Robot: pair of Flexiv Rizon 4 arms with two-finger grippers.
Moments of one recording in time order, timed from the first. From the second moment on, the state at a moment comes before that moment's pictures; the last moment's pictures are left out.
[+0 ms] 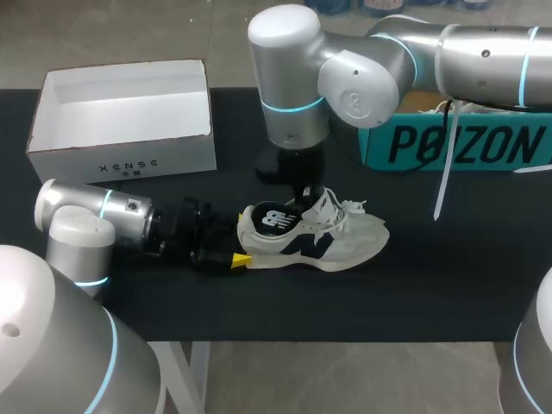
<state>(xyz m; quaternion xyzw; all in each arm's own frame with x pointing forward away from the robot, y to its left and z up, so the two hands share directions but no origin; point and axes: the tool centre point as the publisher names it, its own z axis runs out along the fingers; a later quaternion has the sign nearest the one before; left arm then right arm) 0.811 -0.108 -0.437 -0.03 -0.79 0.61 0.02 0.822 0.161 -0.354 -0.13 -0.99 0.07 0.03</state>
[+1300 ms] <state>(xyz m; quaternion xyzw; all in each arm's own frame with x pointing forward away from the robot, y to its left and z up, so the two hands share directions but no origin) 0.811 -0.108 -0.437 -0.03 -0.79 0.61 0.02 0.846 0.200 -0.333 -0.11 -0.99 0.03 0.02</state>
